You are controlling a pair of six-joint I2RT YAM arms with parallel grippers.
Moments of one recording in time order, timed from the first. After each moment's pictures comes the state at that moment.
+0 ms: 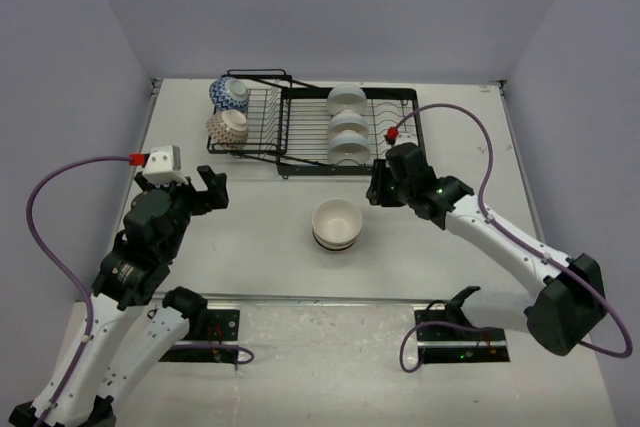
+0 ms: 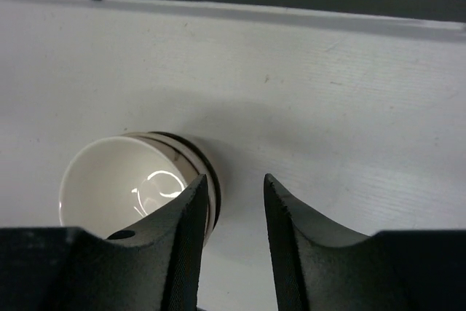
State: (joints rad) left arm -0.43 0.52 0.81 -0.52 -0.37 -0.30; right arm 0.65 1.24 0.94 -0.49 0.12 0.54
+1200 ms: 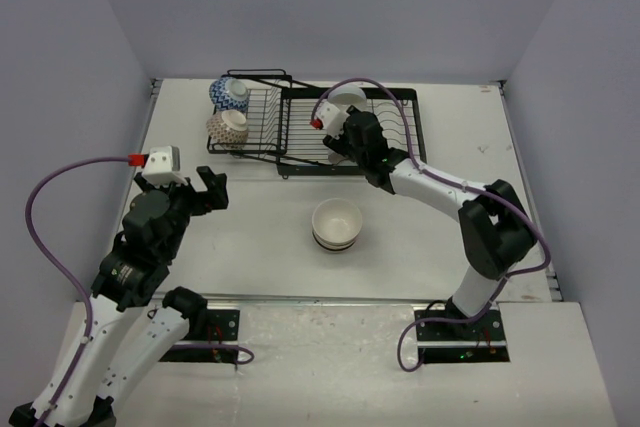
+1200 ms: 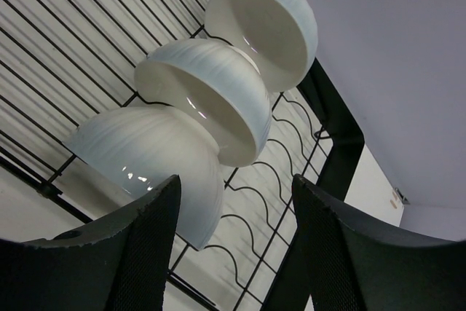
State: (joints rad) left arm -0.43 0.51 0.81 -0.52 -0.36 -0.30; right arm 0.63 1.73 1.19 0.09 0.33 -0.60
